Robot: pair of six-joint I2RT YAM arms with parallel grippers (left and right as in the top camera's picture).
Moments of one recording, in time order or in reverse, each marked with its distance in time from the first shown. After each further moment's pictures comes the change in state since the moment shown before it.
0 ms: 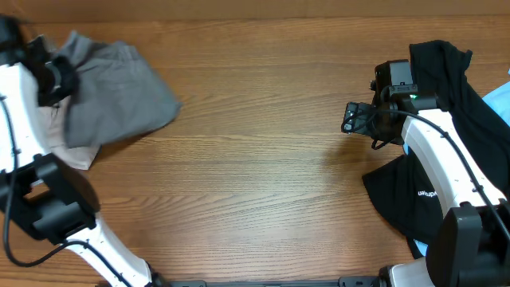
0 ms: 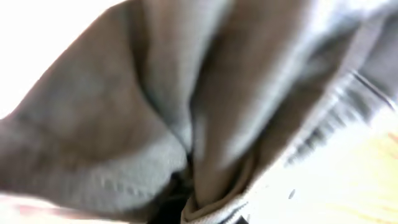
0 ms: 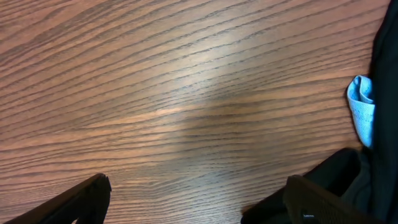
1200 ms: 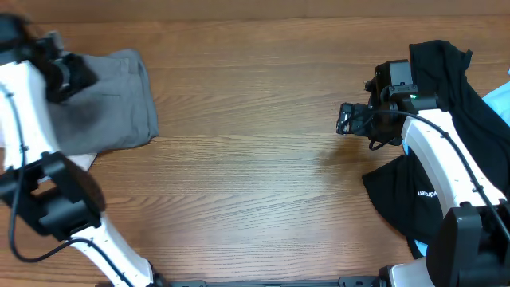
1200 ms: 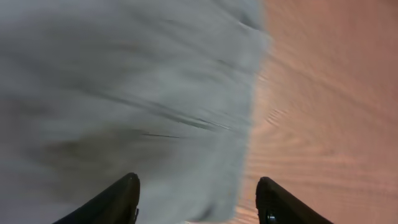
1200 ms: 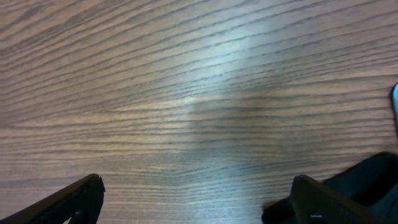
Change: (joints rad) left arm -0.078 0.000 0.000 -0.021 0.055 0.061; right arm 0.000 0.000 0.000 -0.006 -0.104 -0.038
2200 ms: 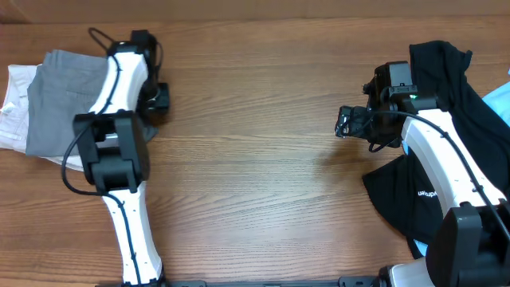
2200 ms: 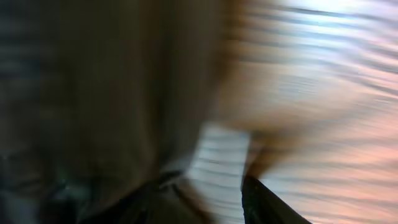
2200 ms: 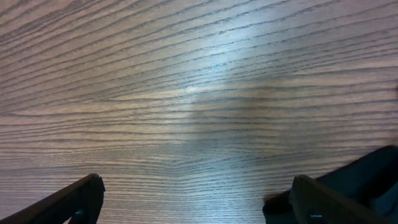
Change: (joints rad) left arm -0.305 0.328 0.002 -0.050 -0.407 -0.060; right arm 0.000 0.000 0.000 -0.028 -0.019 -0.018
